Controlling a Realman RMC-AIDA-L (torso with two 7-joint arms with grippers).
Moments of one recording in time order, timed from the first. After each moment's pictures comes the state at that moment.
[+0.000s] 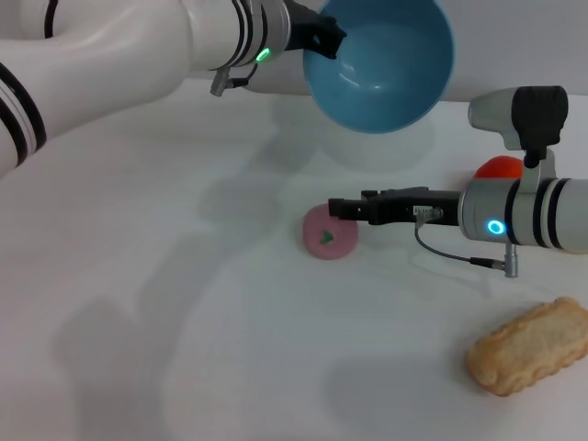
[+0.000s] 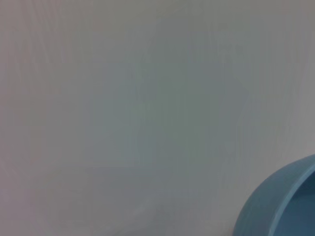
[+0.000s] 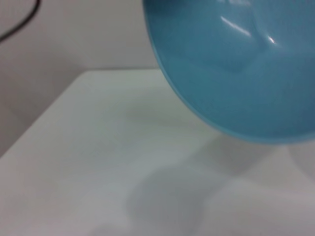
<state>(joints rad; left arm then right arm) -0.83 -2.08 1.68 0.86 2.59 0.43 -2.88 0.91 2.09 -1.15 -0.05 -1.56 -0.81 1.62</state>
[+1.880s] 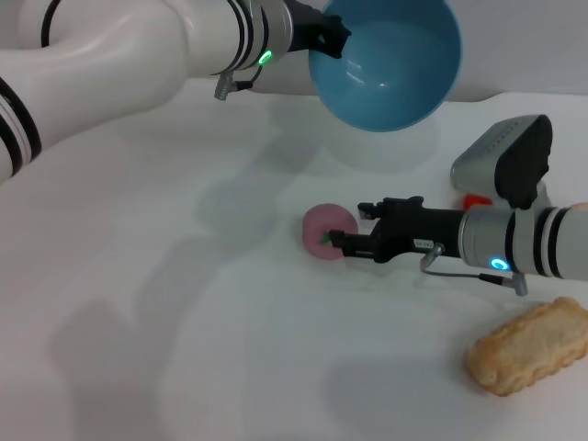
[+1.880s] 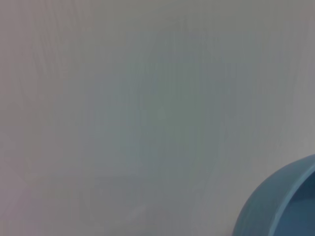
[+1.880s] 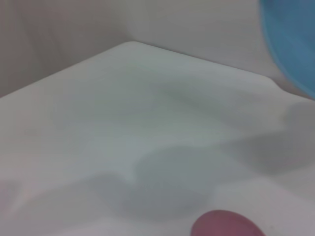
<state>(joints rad) -0.81 -2.07 1.71 0.87 2.54 0.40 -2.88 0.91 2.09 -1.07 0.06 -1.54 -0.83 1.10</state>
